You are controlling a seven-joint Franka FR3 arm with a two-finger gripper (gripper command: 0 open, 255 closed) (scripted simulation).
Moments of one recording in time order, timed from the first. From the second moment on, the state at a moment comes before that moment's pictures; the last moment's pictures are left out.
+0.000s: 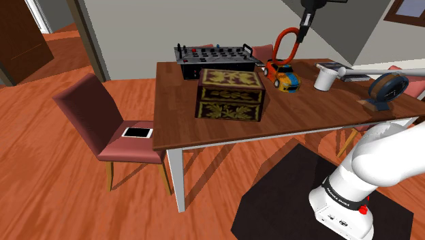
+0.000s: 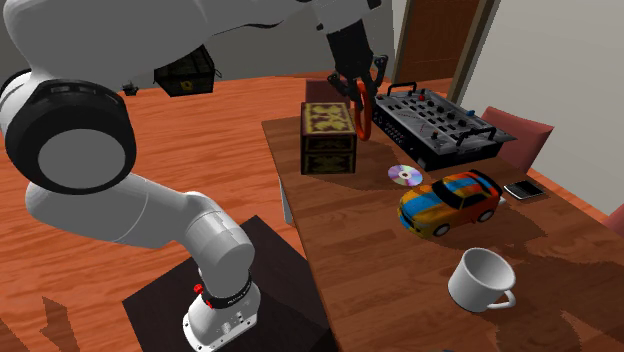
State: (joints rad) arm 0.00 -0.58 -0.02 -2.01 -0.39 1.61 -0.46
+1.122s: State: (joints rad) arm 0.02 -0.36 0.13 -1.63 -0.36 1.40 -0.35
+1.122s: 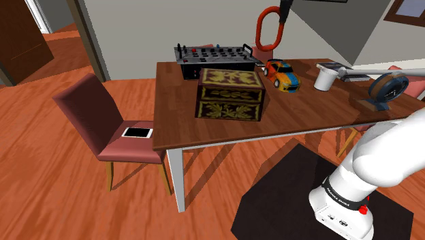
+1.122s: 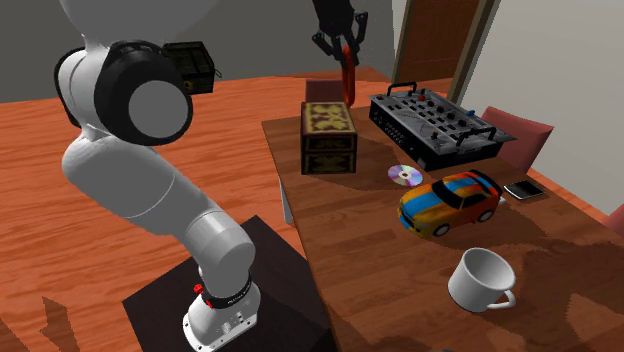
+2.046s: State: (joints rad) arm 0.09 -0.08 0.31 -1.32 -0.41 1.27 -0.15
